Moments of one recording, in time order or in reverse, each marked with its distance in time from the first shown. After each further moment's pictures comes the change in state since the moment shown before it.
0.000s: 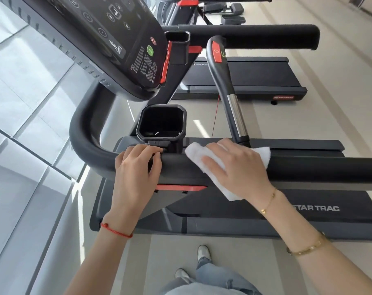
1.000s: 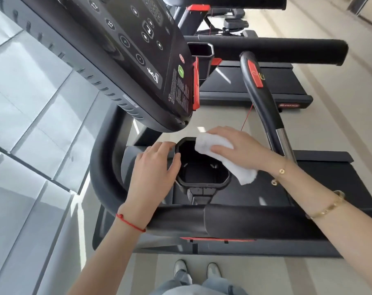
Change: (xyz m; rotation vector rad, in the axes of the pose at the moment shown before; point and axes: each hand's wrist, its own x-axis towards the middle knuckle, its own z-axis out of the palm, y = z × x) left_hand 0.120 -0.070 0.002 -0.046 -0.177 -0.034; right_hand 0.172 0.012 0.058 0.388 -0.475 0.169
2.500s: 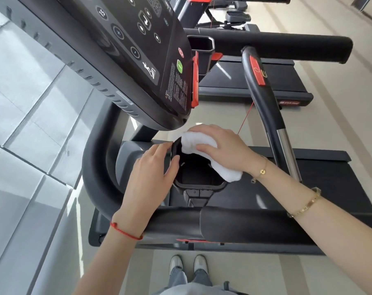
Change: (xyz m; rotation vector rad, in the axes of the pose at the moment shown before) left_hand -0.005 -0.001 0.006 -0.076 -0.027 -0.027; right_hand 0.013 -0.025 0.012 0.050 0.035 -0.018
